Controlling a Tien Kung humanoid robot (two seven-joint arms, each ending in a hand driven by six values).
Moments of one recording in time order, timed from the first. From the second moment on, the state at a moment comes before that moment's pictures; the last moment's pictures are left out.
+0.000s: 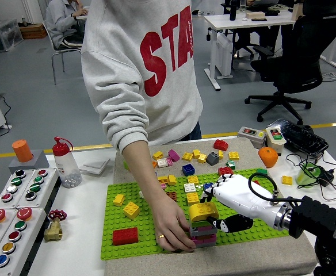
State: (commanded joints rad) left arm -0.23 0.04 -1.20 -0.24 1.22 0.17 0.47; right arm 0.65 -0.55 0.71 1.55 -2.10 0.07 0.00
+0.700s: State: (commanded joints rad) left arm -0.23 0.04 -1.20 -0.24 1.22 0.17 0.47; right arm 0.64 -0.55 0.72 1.56 -2.10 0.07 0.01
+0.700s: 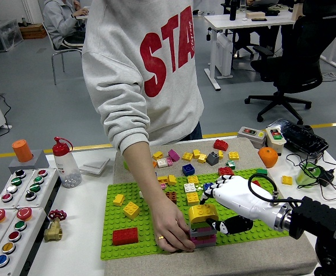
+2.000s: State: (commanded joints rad) left arm -0.23 0.04 -1.21 -0.24 1.23 0.17 0.47; right arm 0.61 -0.58 0.74 1.63 -2.08 0.05 0.02
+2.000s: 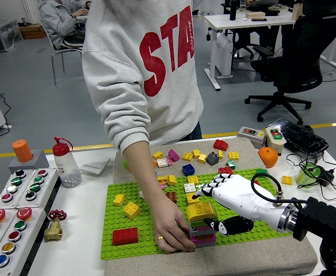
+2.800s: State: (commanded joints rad) left arm -0.23 0.04 -1.21 -0.24 1.23 0.17 0.47; right arm 0.59 -0.60 0.74 1.62 -2.10 0.04 0.03
